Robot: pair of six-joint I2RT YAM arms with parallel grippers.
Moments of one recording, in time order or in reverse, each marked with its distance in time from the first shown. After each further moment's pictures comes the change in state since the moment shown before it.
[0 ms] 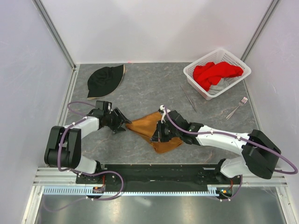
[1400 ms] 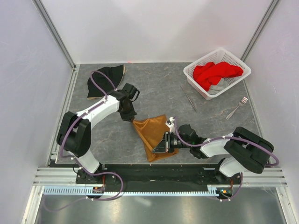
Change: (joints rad) left arm -0.333 0.204 0.554 -0.597 -0.512 0.092; right arm -0.041 0.095 -0.447 0.821 -0.309 0.264
